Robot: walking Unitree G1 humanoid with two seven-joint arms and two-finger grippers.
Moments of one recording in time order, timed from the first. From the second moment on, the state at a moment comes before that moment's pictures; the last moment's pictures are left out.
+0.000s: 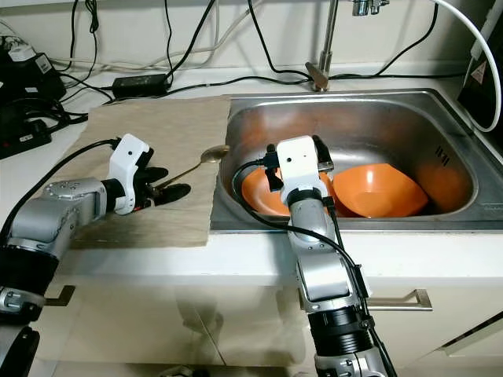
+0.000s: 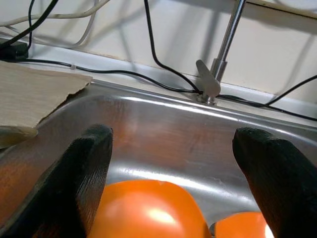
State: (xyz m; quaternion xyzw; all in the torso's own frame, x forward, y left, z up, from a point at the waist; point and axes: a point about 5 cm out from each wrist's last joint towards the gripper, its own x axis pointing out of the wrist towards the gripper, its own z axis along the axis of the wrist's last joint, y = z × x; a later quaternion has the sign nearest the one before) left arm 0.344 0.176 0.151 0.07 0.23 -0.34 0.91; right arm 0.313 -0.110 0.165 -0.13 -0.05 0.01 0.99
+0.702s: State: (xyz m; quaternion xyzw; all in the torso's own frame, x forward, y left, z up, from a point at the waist) left arm 0.341 0.175 0.150 0.14 0.22 -0.38 0.89; right arm 0.311 -0.109 0.167 -0.13 -0.05 0.01 0.99
